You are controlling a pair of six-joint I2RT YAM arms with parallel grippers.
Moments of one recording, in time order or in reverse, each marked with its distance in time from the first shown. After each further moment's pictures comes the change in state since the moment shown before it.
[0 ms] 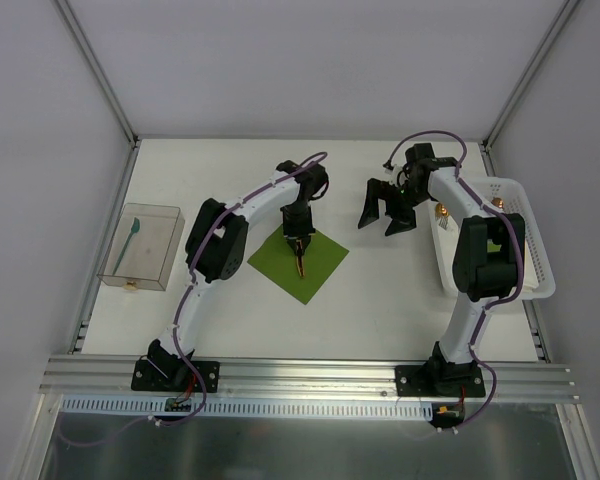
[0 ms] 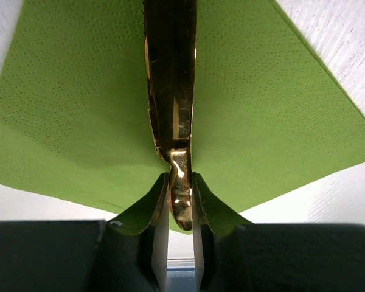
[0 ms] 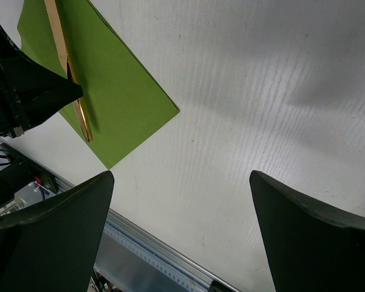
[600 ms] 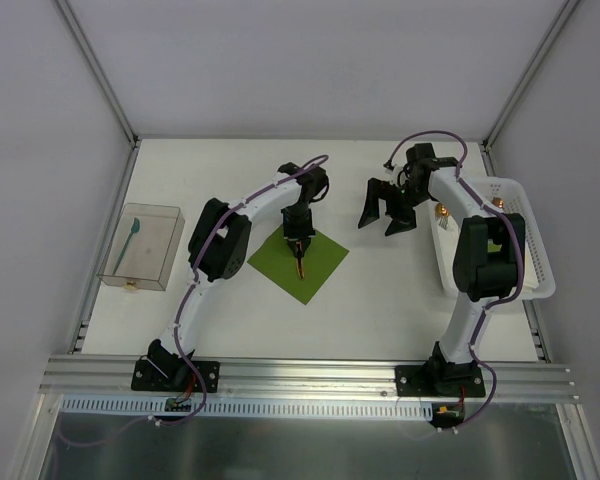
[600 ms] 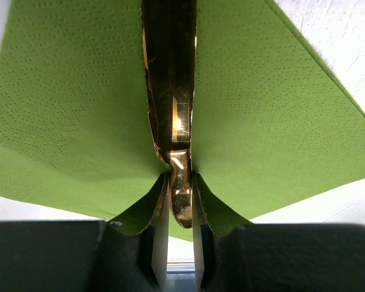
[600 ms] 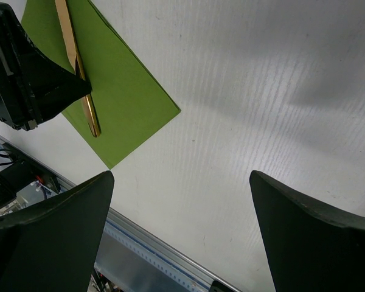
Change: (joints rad) left arm 0.000 0.029 0.010 0.001 0.002 0.015; right arm -0.003 0.000 0.000 0.000 -0.007 0.001
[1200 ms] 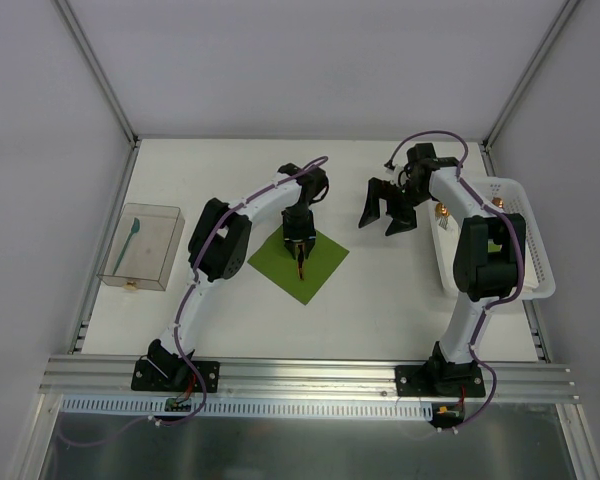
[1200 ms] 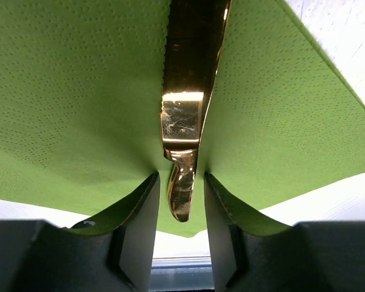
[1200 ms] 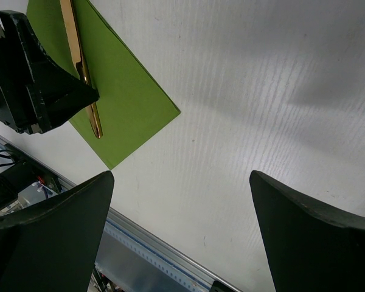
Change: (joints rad) left arm 0.000 0.000 -0.008 0.001 0.032 0.001; right arm -0.004 0.000 0.000 0.000 -0.002 0.003
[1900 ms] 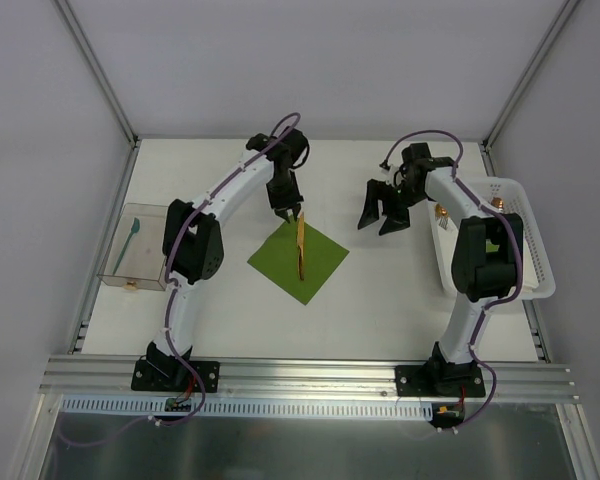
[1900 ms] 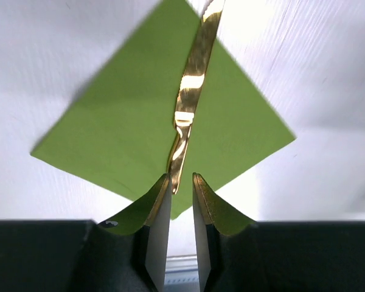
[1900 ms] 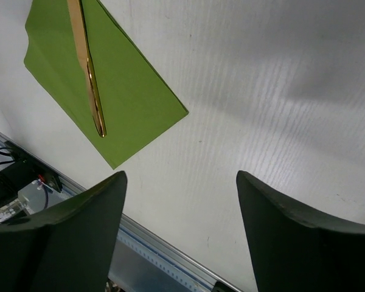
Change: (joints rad) left arm 0.080 -0.172 0.053 0.001 -0.057 -0.052; right arm 0.018 0.000 0.003 0.001 -0.002 0.004
